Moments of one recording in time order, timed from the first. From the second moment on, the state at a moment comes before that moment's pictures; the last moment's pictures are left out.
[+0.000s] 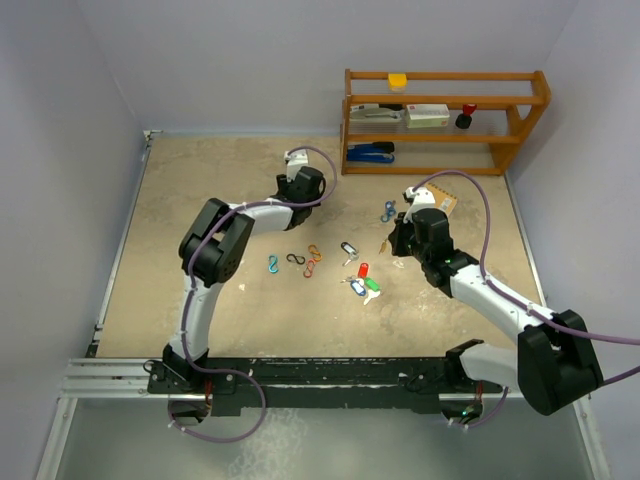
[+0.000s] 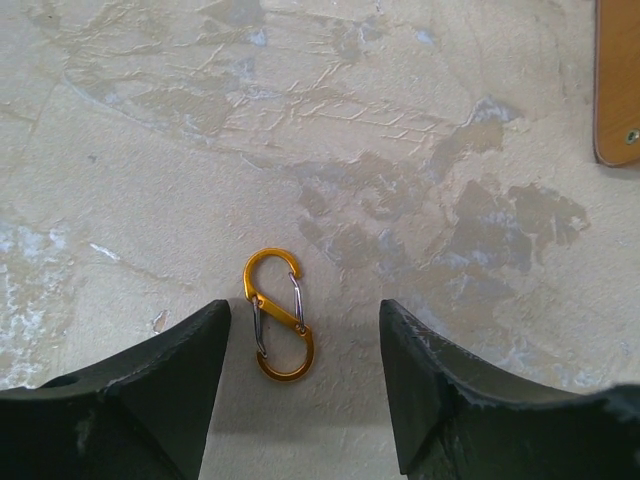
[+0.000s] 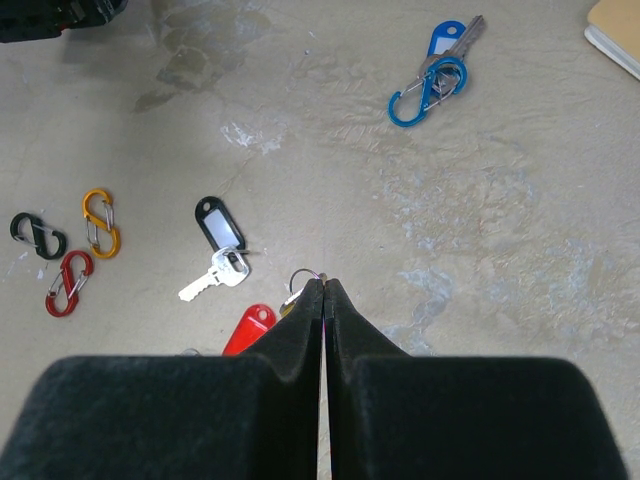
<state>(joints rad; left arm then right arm) -0.55 2.21 1.45 0.12 -0.53 -0.48 0.40 1.19 0.61 0.04 0.07 0.26</state>
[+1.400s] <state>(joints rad) -0.56 2.12 1.32 0.11 -0.48 -0.44 0.40 1.20 0.61 0.04 0.08 0.25</state>
